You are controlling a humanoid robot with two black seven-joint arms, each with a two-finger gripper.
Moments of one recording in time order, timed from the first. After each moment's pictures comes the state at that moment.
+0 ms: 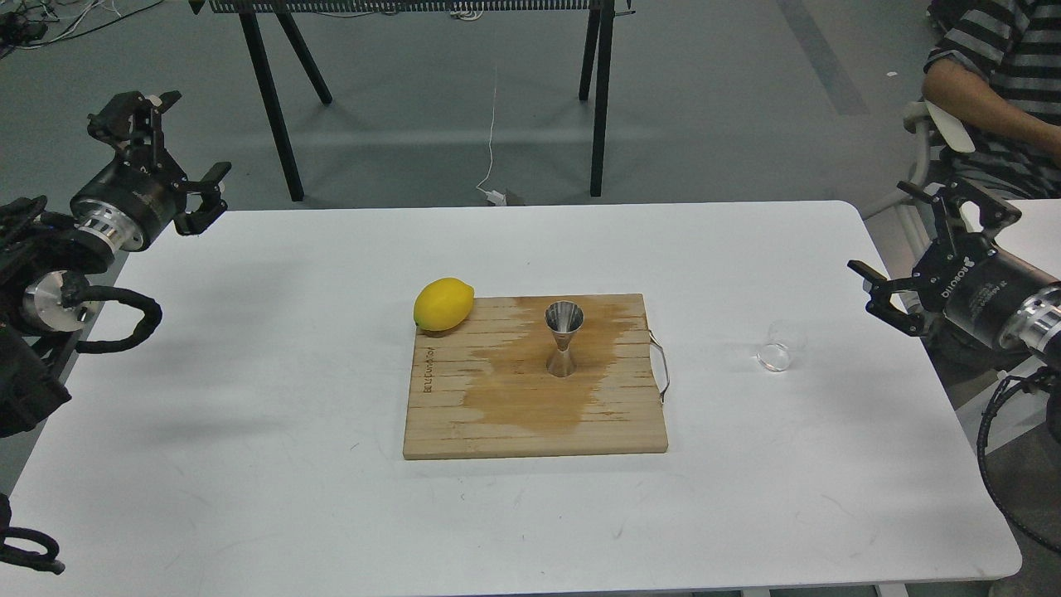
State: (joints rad) left arm -0.82 0.48 -0.70 -0.43 0.17 -0.49 -0.25; right arm 0.33 -0.91 0.82 1.26 0.13 0.36 0.08
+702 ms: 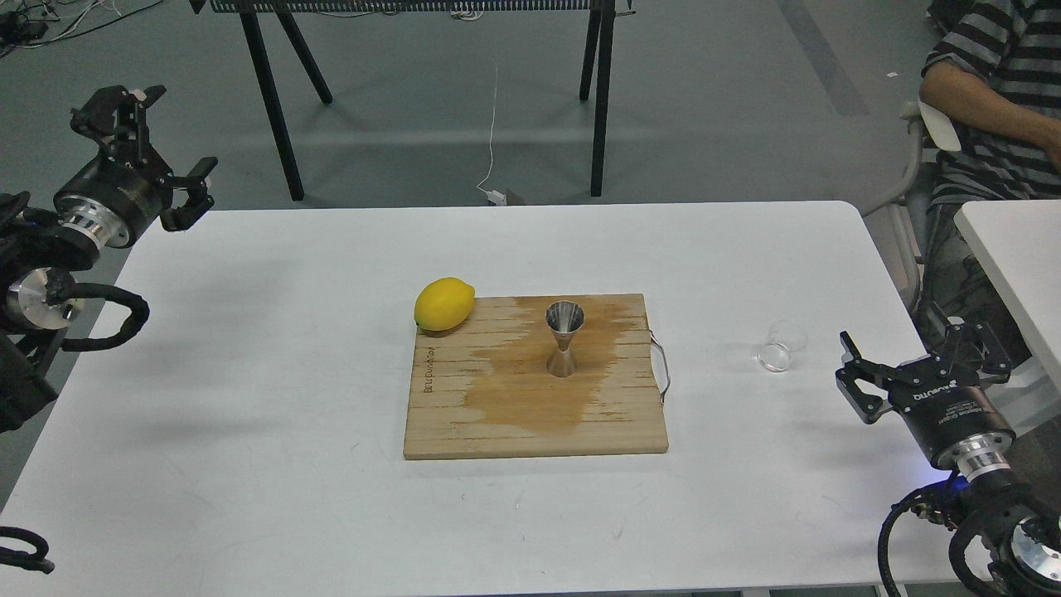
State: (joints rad) left arm -0.82 0.50 -0.71 -0.44 0.17 -0.49 -0.25; right arm -0.03 -0.52 1.09 1.24 0.43 0.37 0.19
